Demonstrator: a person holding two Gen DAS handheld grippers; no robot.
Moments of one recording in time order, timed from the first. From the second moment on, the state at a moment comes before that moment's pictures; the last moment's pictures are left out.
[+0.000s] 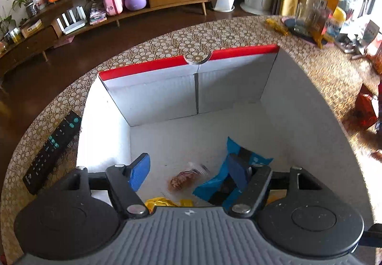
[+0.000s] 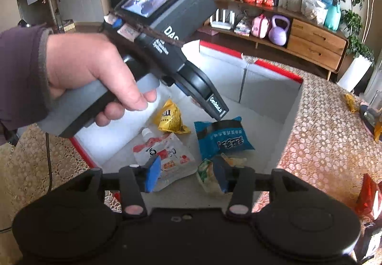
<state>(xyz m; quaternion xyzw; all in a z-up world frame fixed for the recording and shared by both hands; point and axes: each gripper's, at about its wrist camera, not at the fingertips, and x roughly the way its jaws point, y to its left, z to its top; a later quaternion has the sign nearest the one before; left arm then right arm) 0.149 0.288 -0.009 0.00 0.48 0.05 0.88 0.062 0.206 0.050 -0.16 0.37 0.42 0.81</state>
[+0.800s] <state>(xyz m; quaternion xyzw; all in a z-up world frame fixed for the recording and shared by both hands) 0.081 0.179 0.046 0.03 0.36 0.03 0.93 0.041 0.080 0.075 -0.04 0.28 0.36 0.89</state>
